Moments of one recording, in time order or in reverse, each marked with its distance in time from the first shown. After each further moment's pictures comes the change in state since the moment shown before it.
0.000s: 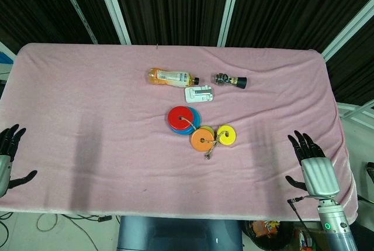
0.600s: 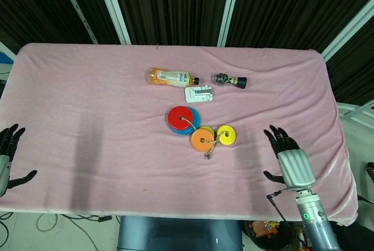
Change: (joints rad) left arm 0.000 0.003 -0.002 -0.003 0.001 0.001 -0.016; right arm 0.086 -0.047 0.076 -0.151 0.065 -0.132 -0.117
